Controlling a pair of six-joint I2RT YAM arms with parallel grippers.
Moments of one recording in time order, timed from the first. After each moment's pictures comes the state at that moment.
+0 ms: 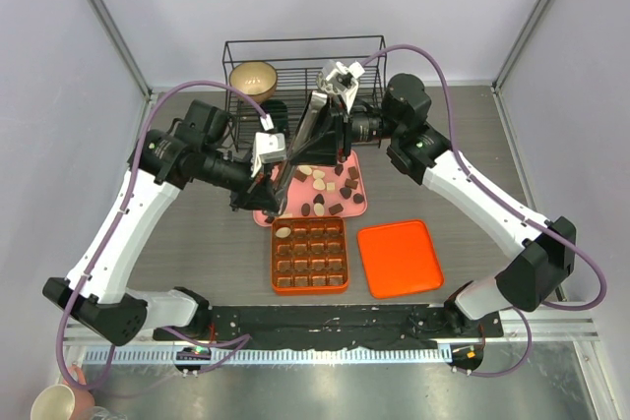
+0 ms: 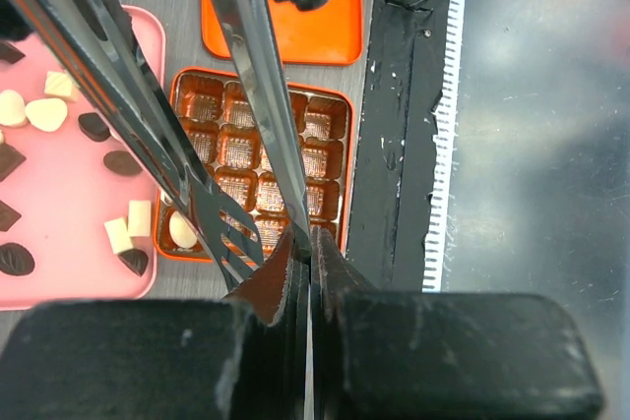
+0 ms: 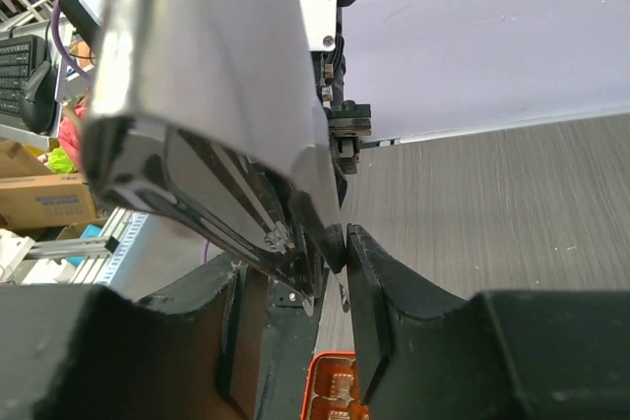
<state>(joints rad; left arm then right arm) -0.48 1.28 1.59 -1.32 0.85 0.59 0.63 1.47 1.41 0.23 -1.09 0.45</state>
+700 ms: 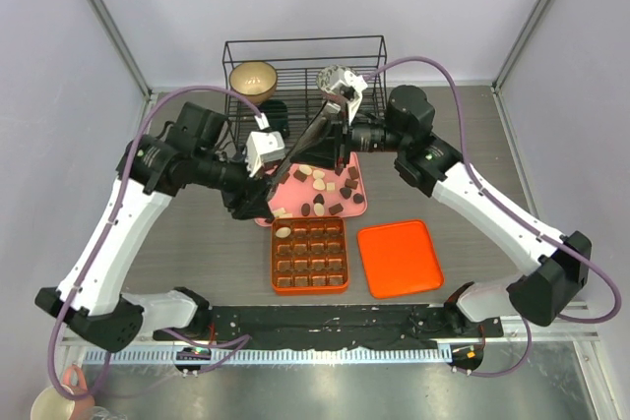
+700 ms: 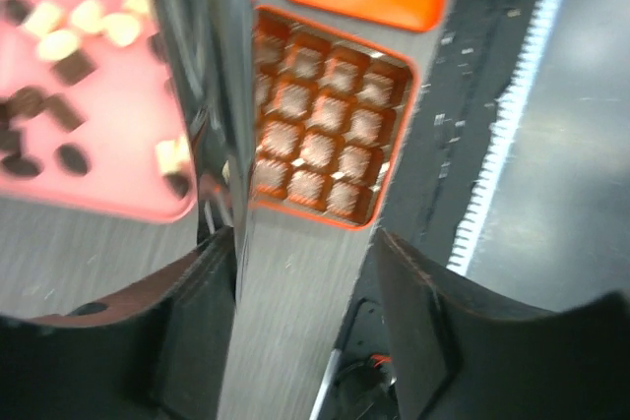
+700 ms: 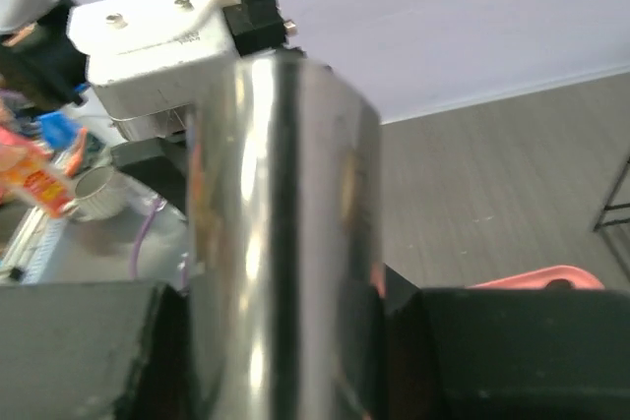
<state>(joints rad) -0.50 1.26 1.63 -1.34 0.64 0.49 0.66 1.38 1.34 0.11 -0.89 0.29</state>
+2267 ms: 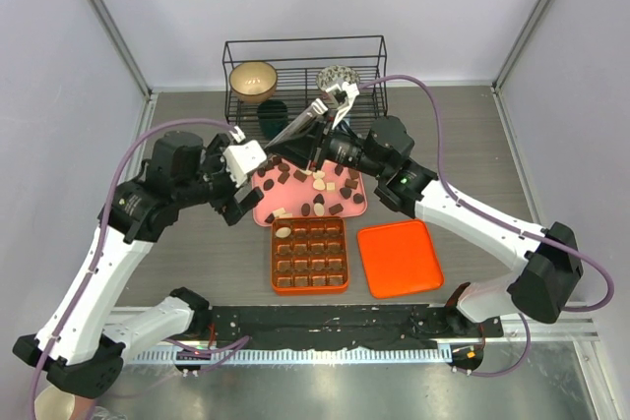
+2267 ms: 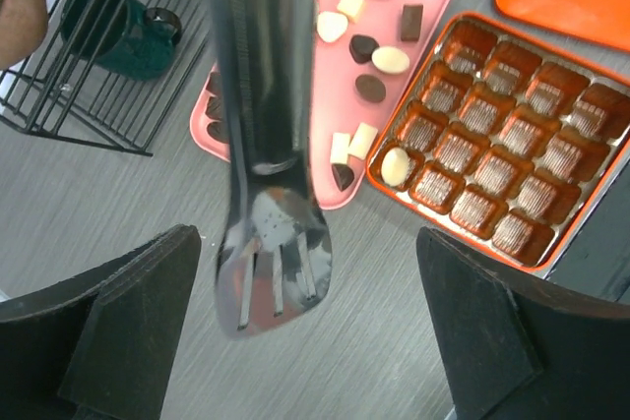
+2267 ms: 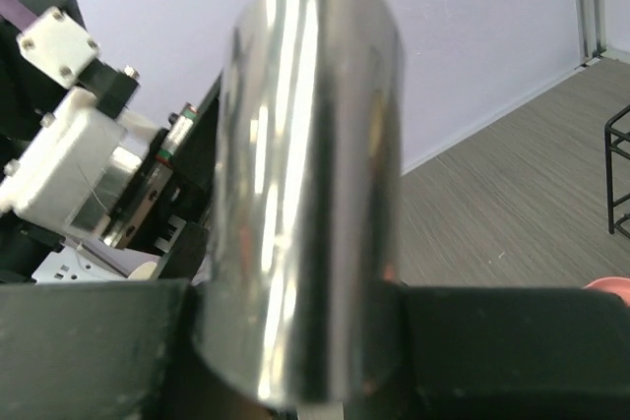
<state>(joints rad) -0.50 0.97 1.33 -0.98 0.25 0.47 0.82 1.39 1.17 0.42 -0.40 0.55</state>
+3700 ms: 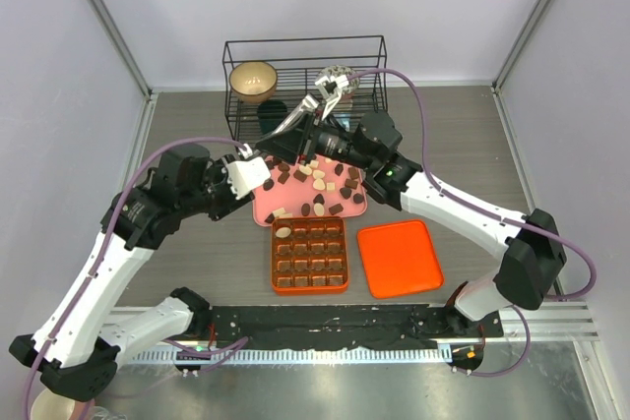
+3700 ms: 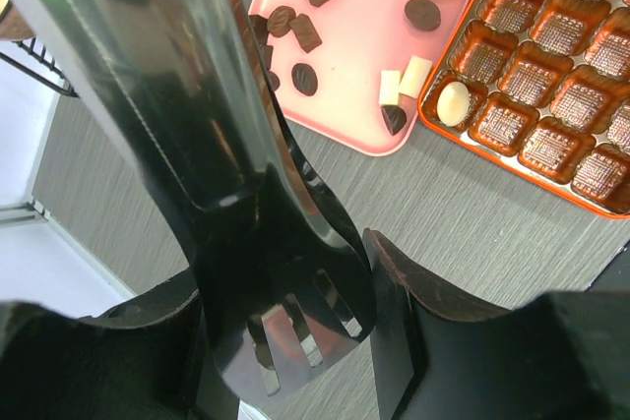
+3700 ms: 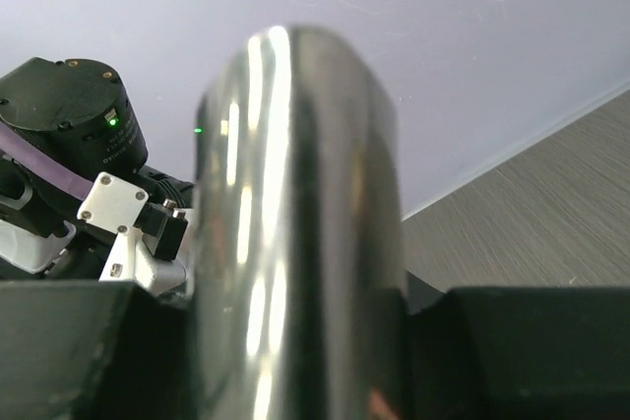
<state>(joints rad) -0.56 0.94 1.27 -1.03 0.07 0.62 0.83 1.49 1.24 0.51 -0.46 0.70</state>
